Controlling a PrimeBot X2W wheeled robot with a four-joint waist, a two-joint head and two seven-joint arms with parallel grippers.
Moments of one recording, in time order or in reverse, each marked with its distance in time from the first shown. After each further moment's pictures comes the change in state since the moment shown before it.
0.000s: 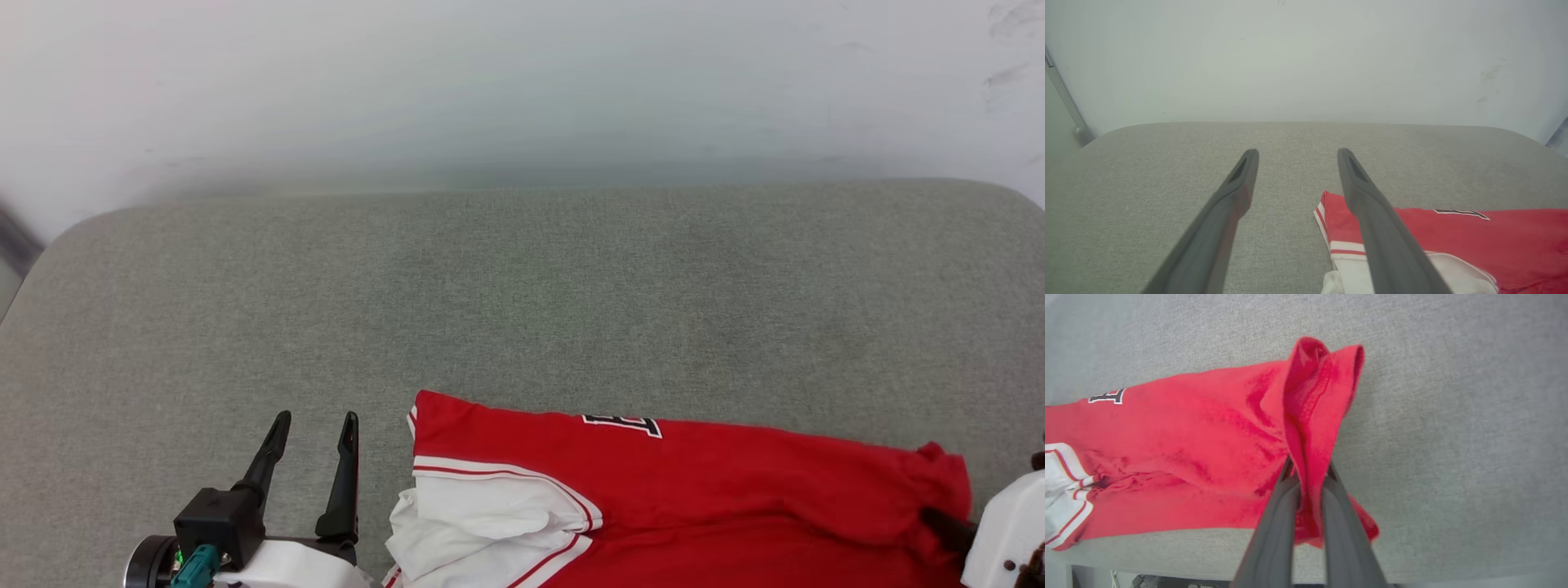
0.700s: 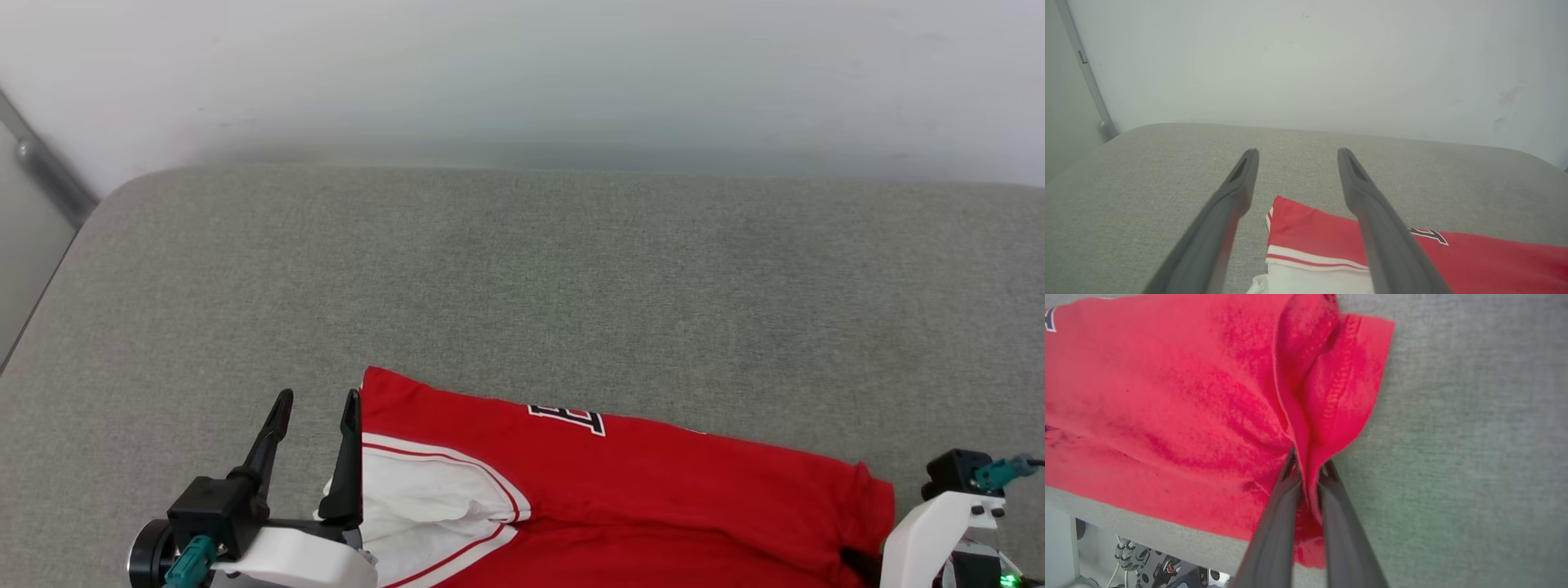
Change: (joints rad) left arm -0.023 -0.027 0.011 -0.022 -0.006 -0.013 -0.021; right arm 0.000 0.017 0.210 0.142 0.009 0.000 -0.080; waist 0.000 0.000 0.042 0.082
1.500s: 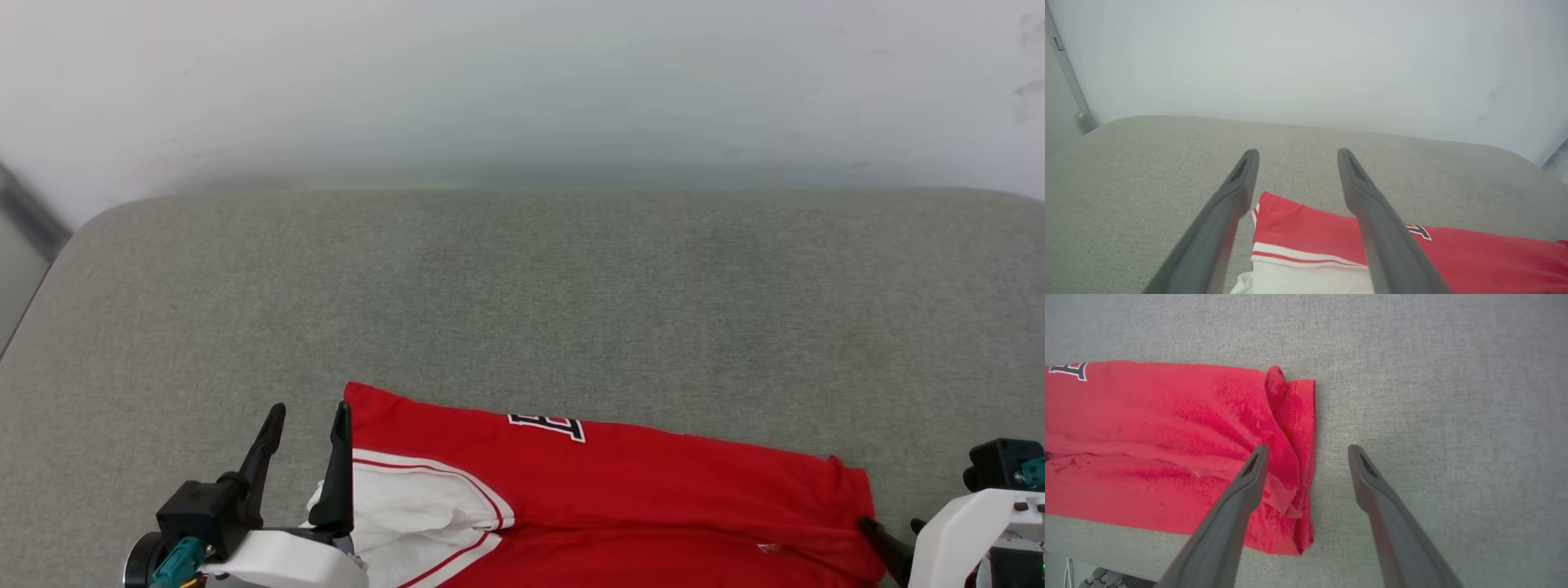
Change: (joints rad) left arm 0.008 0.003 0.023 0.040 -0.055 -0.018 0.016; right arm 0.047 -0.007 -0.057 -0.148 -0.089 0.000 -0.090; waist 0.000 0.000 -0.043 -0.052
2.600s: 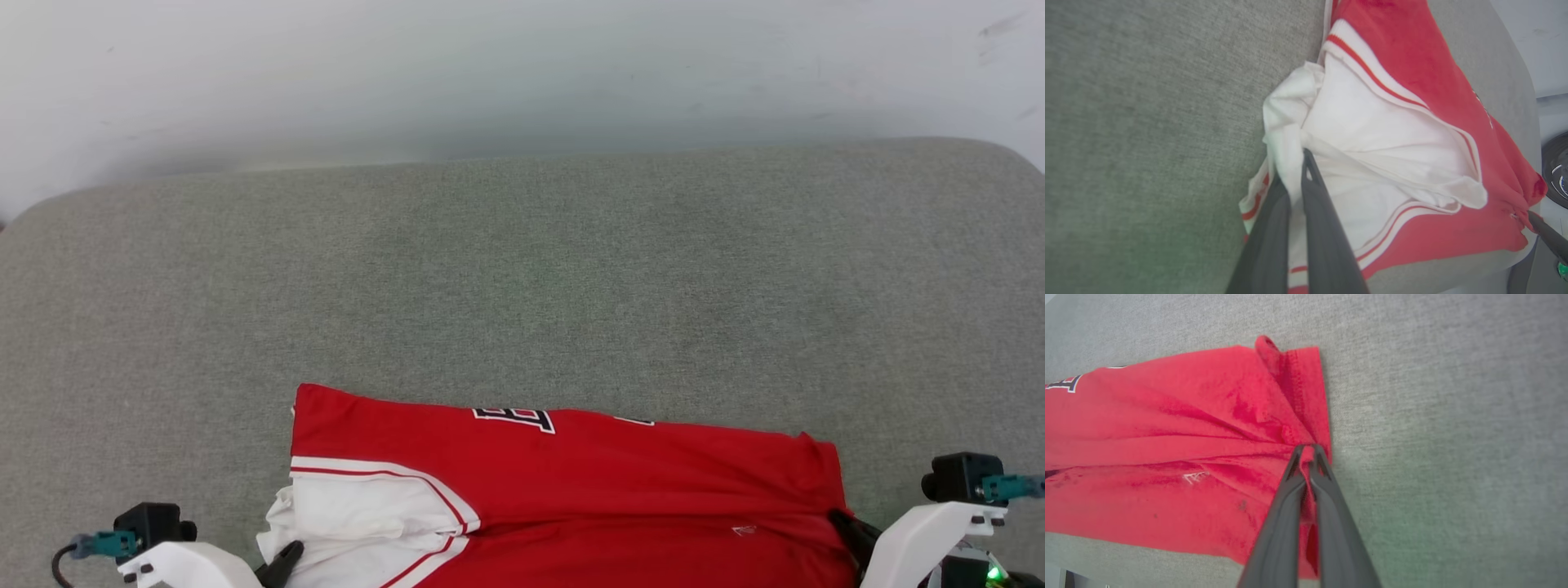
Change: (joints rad) left arm 0.017 0.077 0.119 0.232 -0.517 -0.095 0.596; right arm -0.044 0.032 0.081 0.156 0.088 0.000 -0.190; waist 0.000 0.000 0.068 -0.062
